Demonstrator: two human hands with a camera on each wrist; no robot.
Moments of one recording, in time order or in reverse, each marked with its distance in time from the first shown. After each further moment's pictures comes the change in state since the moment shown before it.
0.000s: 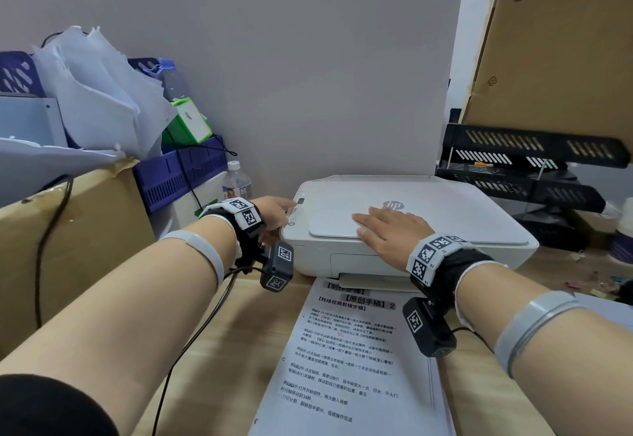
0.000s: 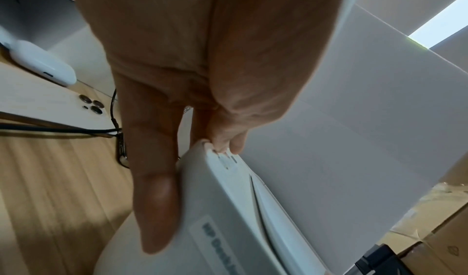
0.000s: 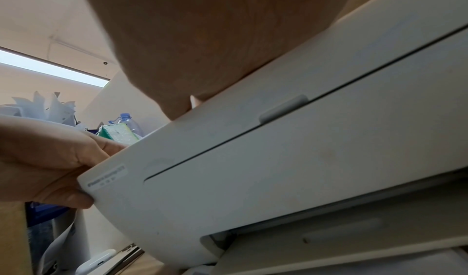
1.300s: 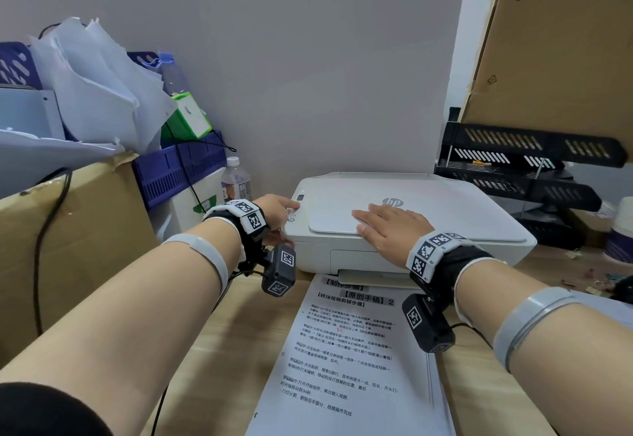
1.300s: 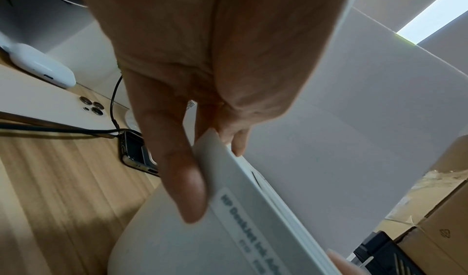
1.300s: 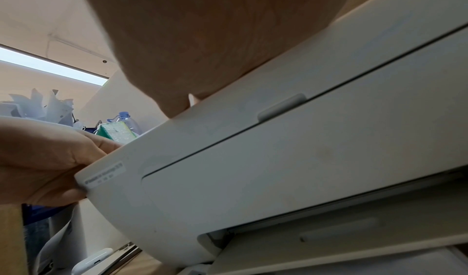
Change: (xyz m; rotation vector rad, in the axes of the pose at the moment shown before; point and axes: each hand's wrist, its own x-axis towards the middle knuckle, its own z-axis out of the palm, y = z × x) left_hand -0.022 0.003 0.009 -0.062 0.051 -0.014; right_hand -0.001 0.000 0.000 -0.015 0.019 0.003
